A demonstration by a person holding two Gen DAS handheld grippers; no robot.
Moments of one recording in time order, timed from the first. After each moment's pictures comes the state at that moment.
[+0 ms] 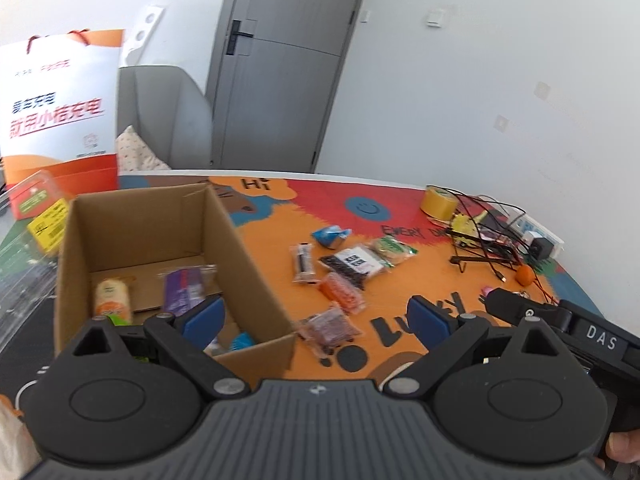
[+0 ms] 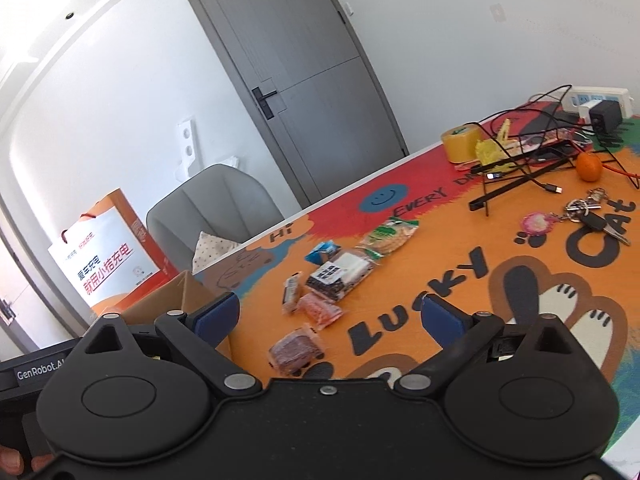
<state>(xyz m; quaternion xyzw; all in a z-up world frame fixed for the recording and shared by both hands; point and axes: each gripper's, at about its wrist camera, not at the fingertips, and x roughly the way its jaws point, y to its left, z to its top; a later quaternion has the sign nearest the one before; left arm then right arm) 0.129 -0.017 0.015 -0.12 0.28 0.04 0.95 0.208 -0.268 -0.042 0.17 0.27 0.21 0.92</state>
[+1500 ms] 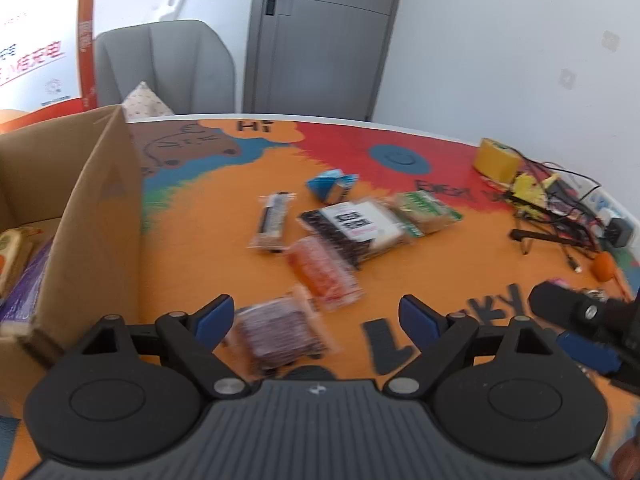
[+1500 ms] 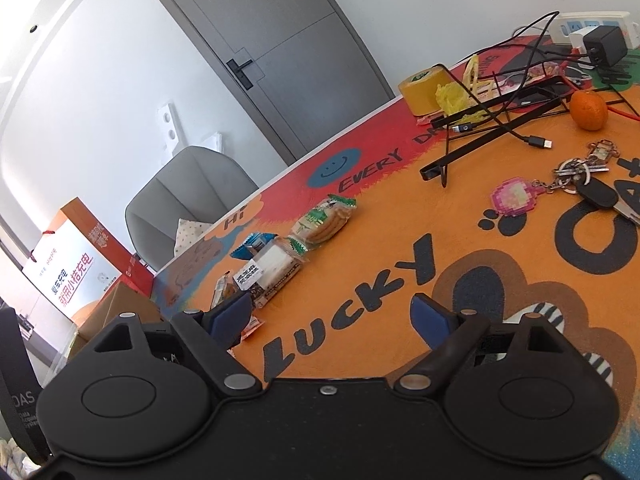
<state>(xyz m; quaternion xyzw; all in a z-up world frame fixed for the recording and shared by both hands) 0.237 -0.080 -0.071 -0.12 0.34 0.14 0.92 0.305 -0.314 -0.095 0.20 0.34 0.24 0.89</state>
